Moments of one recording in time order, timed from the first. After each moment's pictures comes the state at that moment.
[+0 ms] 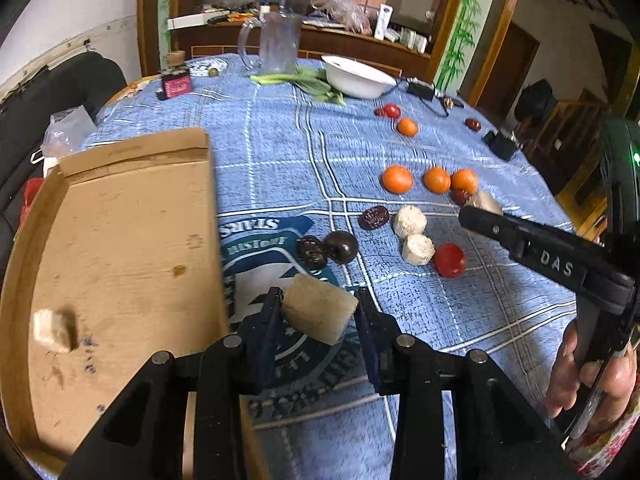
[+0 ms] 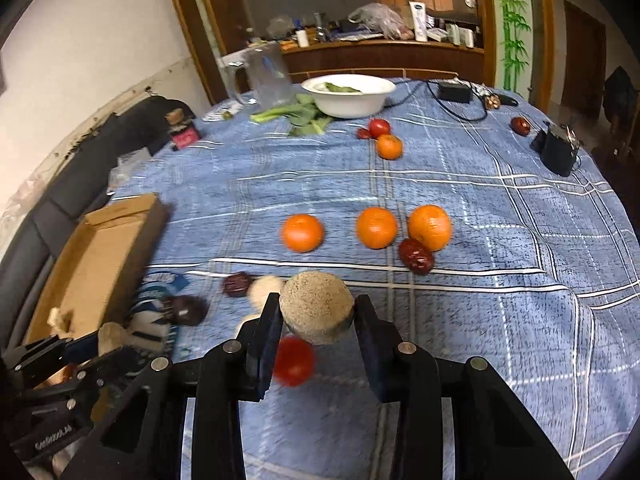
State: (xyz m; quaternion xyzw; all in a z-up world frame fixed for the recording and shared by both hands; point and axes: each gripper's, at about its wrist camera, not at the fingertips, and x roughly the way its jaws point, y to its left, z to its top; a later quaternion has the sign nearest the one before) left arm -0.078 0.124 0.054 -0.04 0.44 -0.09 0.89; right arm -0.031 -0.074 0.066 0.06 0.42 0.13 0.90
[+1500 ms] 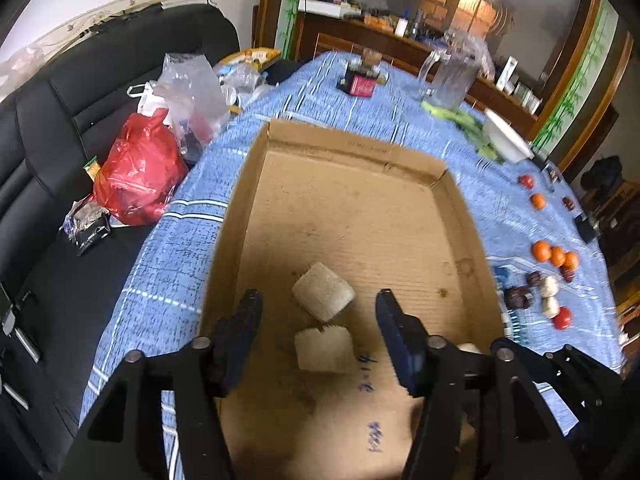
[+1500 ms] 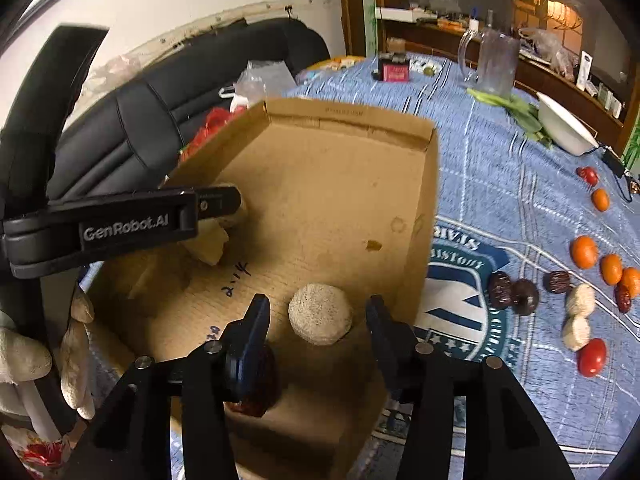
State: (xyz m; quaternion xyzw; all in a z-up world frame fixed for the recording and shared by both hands) left arm -0.087 0.313 0.063 -0.14 0.44 0.05 0.89; right arm -0.080 0.151 0.063 -0.06 0.44 0.29 0.85
